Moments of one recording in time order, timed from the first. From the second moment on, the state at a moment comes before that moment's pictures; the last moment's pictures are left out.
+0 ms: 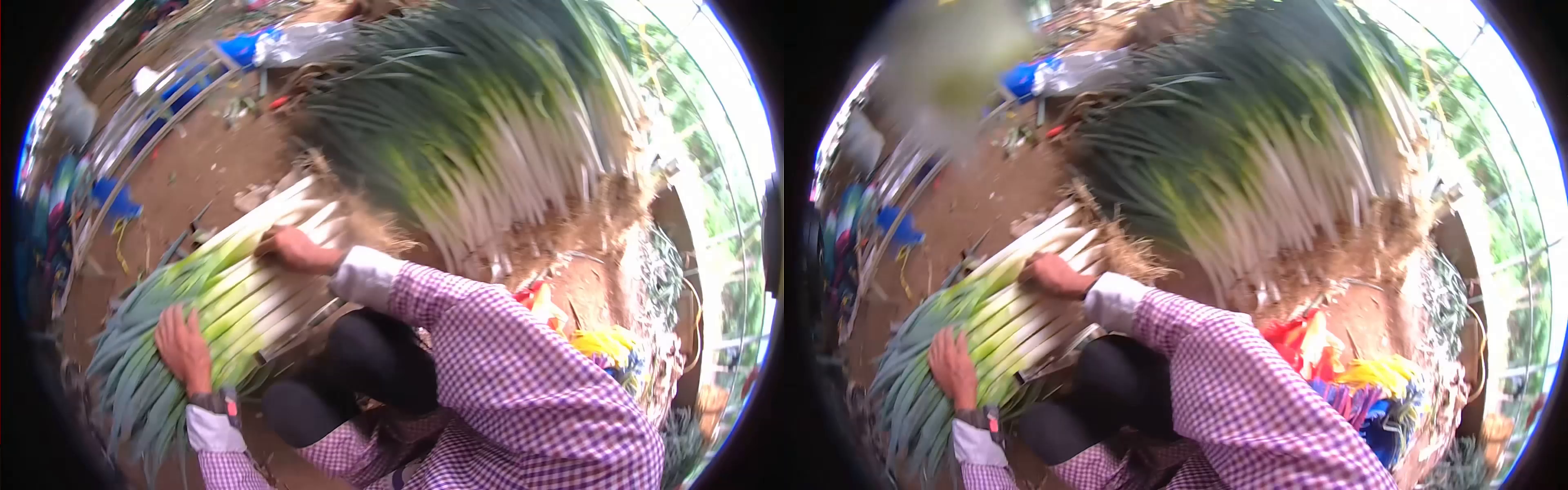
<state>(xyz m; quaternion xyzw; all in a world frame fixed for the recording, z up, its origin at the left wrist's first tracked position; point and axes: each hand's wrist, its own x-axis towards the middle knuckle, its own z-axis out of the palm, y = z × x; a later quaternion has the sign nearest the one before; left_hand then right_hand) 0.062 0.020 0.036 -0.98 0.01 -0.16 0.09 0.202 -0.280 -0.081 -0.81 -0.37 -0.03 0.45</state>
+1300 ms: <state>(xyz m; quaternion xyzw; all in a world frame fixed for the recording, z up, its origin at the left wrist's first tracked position) 0.057 0.045 0.021 -0.98 -0.03 -0.13 0.13 0.171 -0.802 -0.034 -0.93 0.33 -0.09 0.11</state>
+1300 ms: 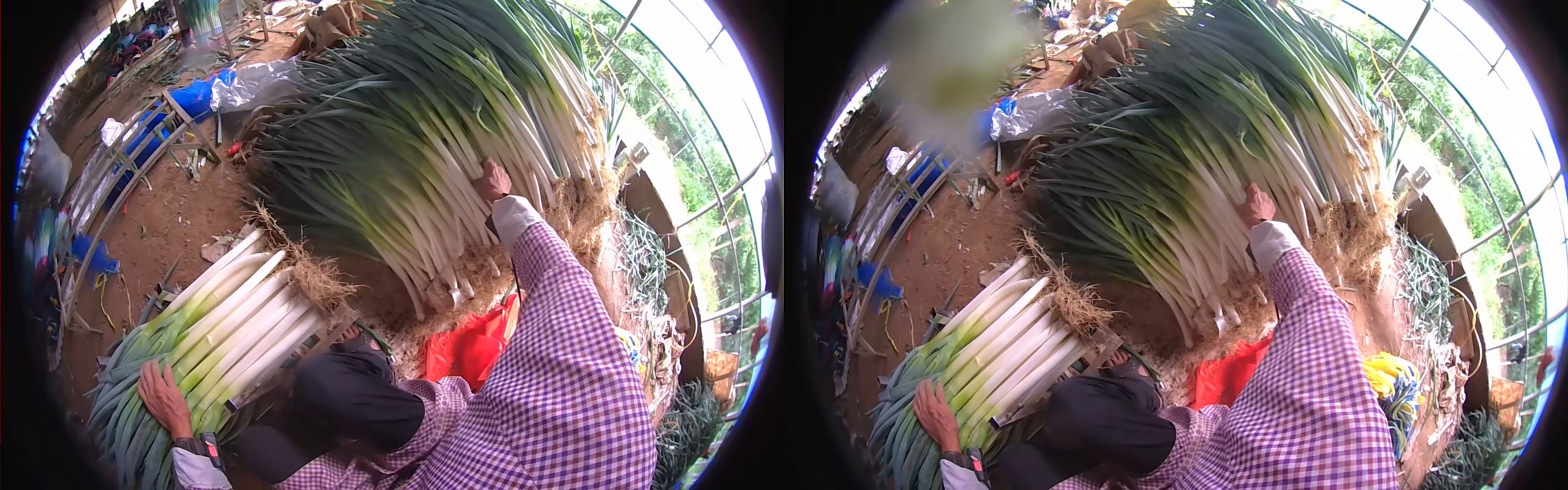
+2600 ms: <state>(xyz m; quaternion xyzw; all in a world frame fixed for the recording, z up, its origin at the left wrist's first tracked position) 0.058 0.032 0.032 -0.98 -0.02 -0.15 0.10 0.230 -0.747 0.029 -0.79 0.24 -0.05 0.55</state>
